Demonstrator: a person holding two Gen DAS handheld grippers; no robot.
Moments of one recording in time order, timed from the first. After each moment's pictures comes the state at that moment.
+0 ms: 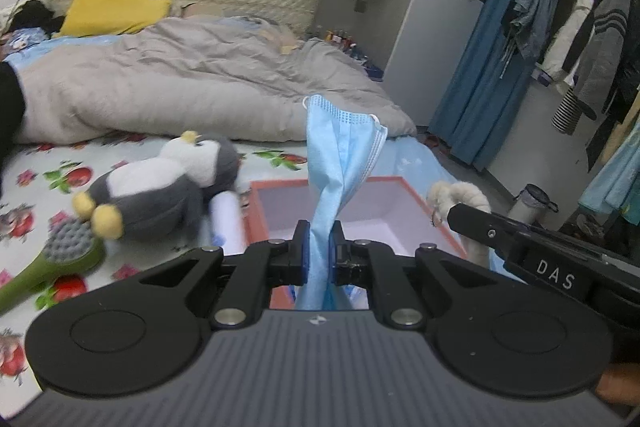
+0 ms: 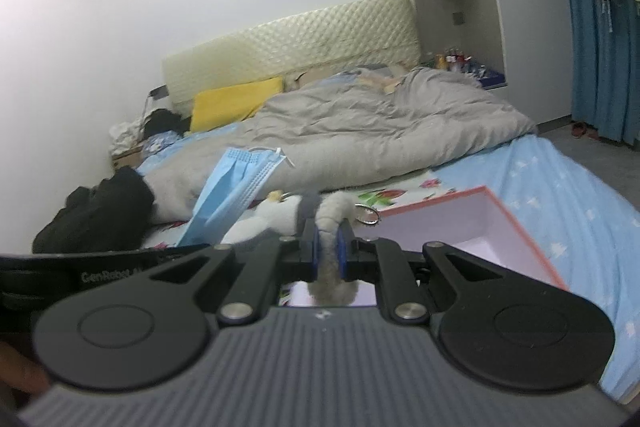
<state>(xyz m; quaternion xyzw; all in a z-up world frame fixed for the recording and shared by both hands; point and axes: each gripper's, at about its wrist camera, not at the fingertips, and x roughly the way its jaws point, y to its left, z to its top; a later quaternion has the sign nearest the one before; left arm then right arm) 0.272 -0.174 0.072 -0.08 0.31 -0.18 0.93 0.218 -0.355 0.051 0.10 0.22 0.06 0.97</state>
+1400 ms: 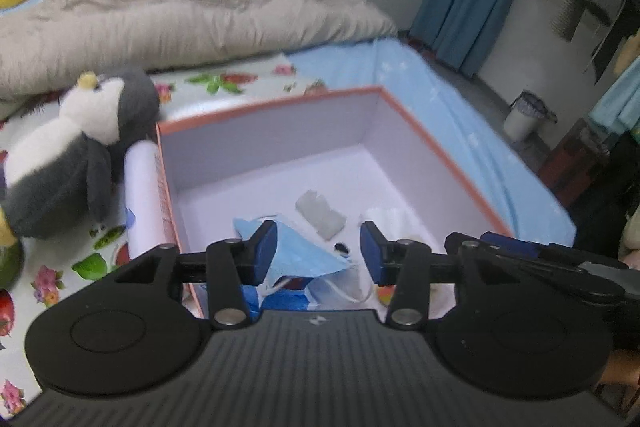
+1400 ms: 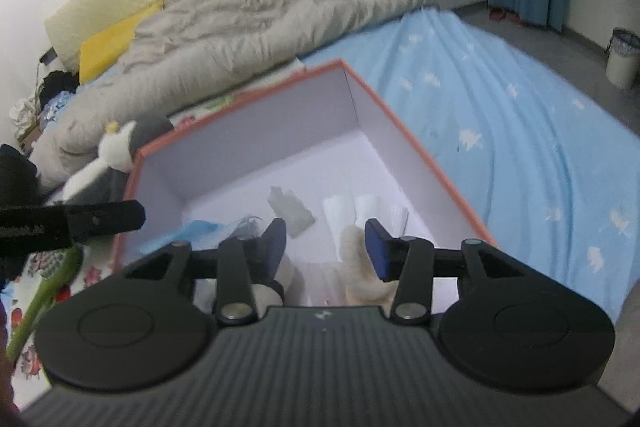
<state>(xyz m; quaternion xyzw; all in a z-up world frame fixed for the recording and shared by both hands) 0.381 -0.283 -0.023 -0.01 0.42 -0.23 0.88 0.286 -0.467 -0.061 0.15 0.37 -0.06 0.91</state>
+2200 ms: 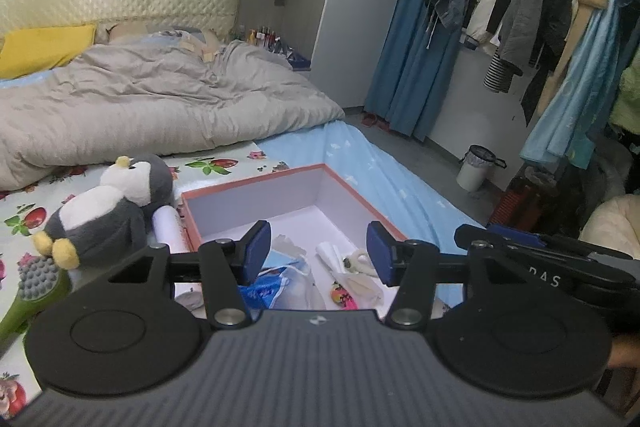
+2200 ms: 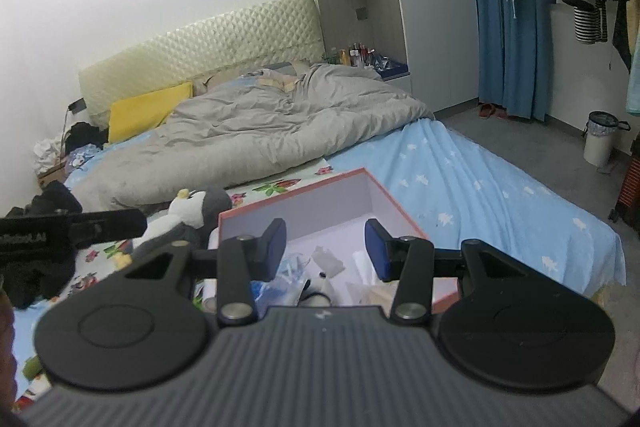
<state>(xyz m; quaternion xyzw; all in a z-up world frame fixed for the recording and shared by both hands) 0.210 -0.199 0.105 -0.02 0.30 -0.28 0.91 0.142 -0.403 0.062 0.12 0.24 -0.08 0.96</state>
